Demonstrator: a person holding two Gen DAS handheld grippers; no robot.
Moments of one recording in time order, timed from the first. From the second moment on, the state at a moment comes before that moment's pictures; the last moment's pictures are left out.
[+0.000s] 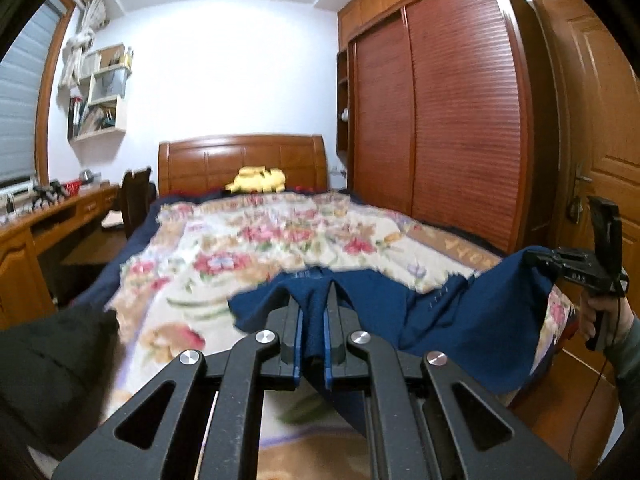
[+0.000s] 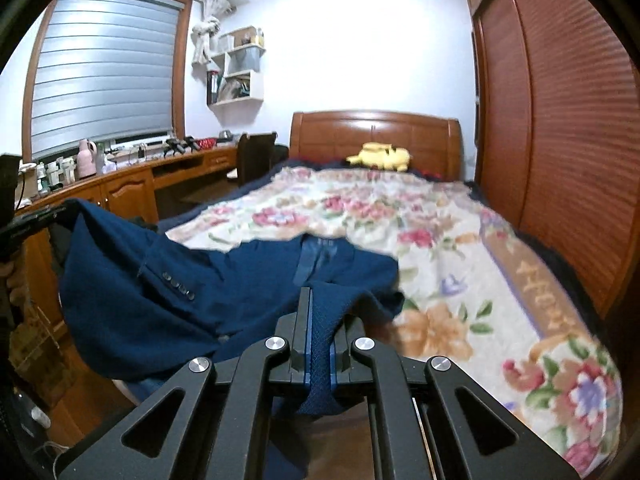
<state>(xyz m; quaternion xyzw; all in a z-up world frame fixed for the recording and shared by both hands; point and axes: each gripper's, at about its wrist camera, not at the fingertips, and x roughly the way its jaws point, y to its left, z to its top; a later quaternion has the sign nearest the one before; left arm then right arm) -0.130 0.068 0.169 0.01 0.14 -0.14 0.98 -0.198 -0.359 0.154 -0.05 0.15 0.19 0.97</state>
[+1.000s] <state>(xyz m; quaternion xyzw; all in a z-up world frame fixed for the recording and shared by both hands) -0.082 0.093 0.199 0.02 0.15 -0.07 0.99 -0.216 -0.364 0.185 -0.07 0.09 0.16 0.98</state>
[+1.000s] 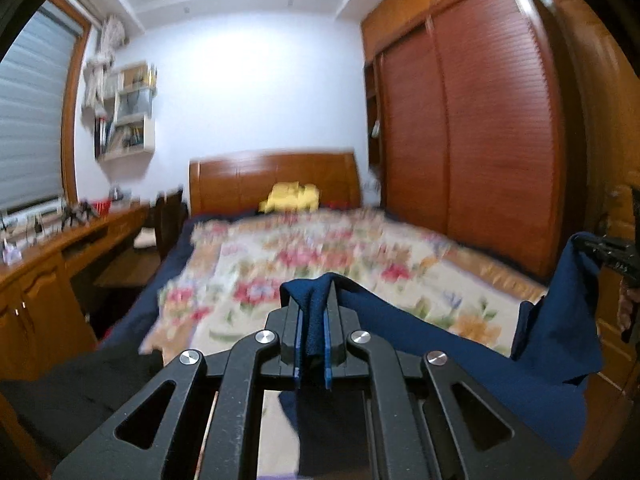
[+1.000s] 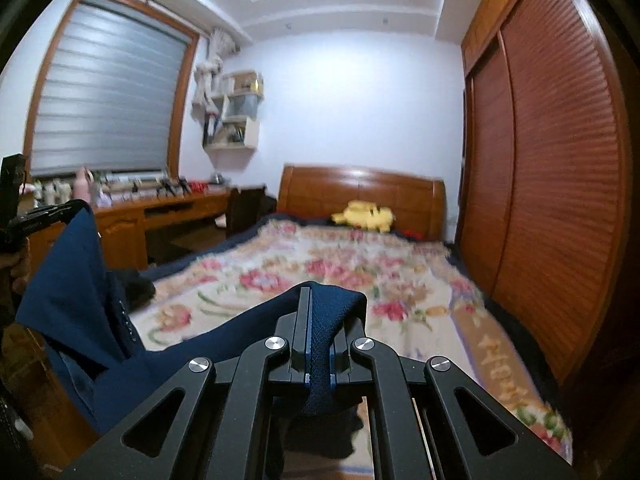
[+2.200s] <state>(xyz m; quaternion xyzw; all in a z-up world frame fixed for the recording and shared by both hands) 0.083 0.093 0.025 0.03 0.32 -0.06 0.94 0.114 -0.288 0.025 -0.10 0.31 0.08 0.94</state>
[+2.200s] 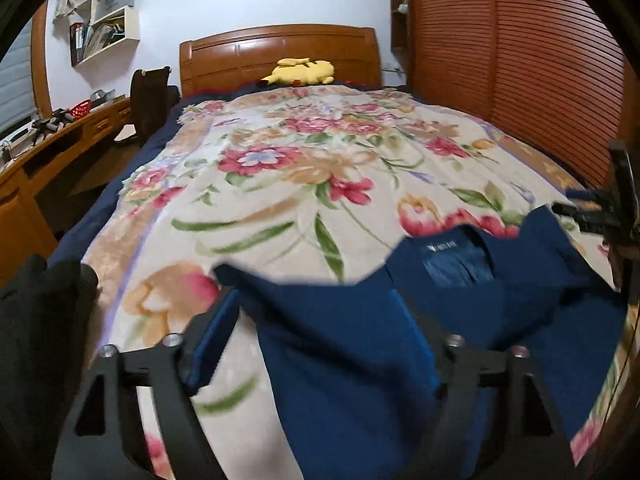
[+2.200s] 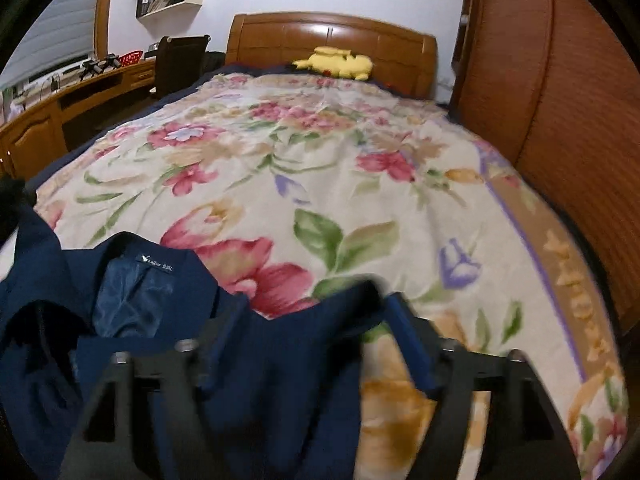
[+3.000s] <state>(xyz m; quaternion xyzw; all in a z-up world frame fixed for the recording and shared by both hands) -0.006 0.106 -0.015 0.01 0.34 -0.08 0.94 0.062 -0.169 -0.013 -0.21 0.38 0.30 0.85</state>
